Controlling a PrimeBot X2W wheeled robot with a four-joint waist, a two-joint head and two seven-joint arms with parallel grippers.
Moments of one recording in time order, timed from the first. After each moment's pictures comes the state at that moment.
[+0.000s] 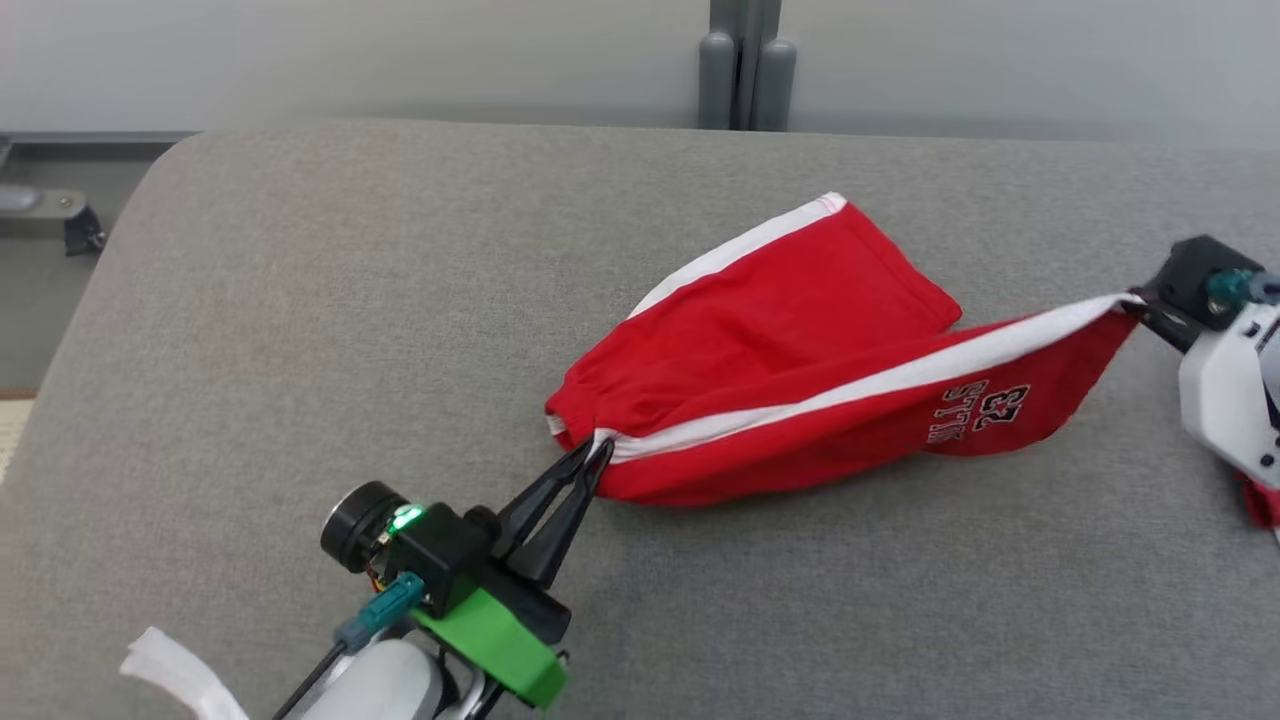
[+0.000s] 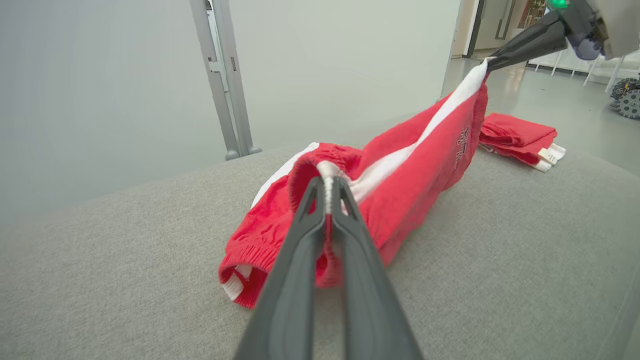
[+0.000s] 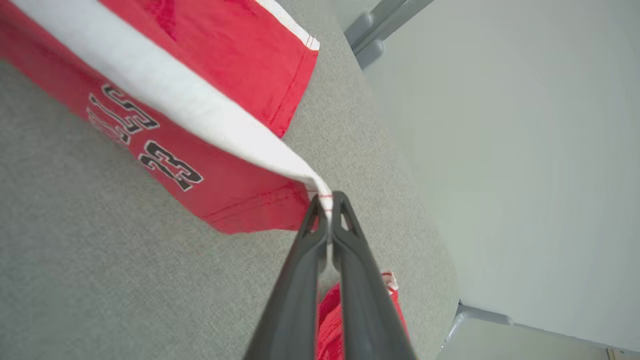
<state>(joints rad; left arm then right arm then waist) -0.28 0.32 -0.68 0.14 -0.40 -0.13 -0.26 -0.96 -1.12 1.21 0.08 0.61 0.13 0.29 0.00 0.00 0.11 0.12</state>
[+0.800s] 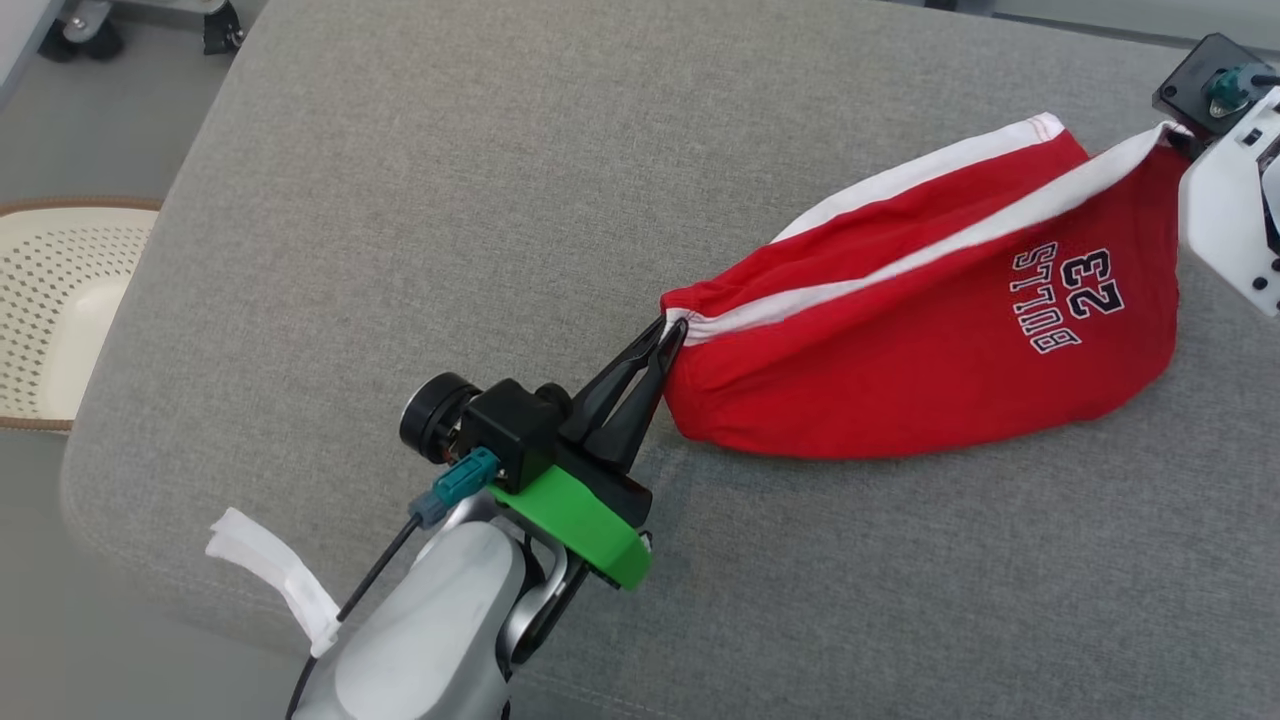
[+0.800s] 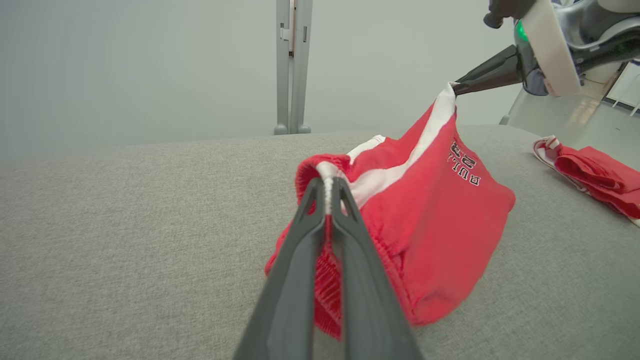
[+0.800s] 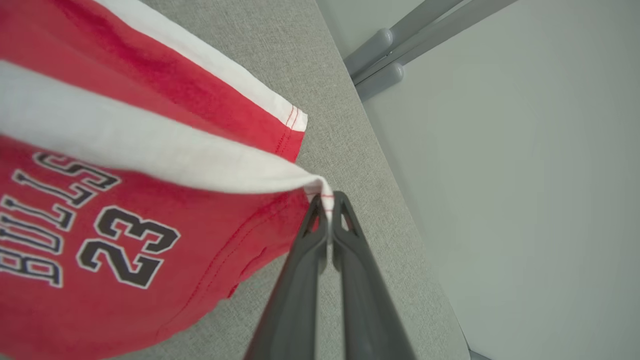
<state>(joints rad) -0.48 0.12 -0.67 0.30 -0.45 -0.13 -0.26 -1.24 -0.95 1.28 0.37 0.61 0.13 0.41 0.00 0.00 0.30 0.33</state>
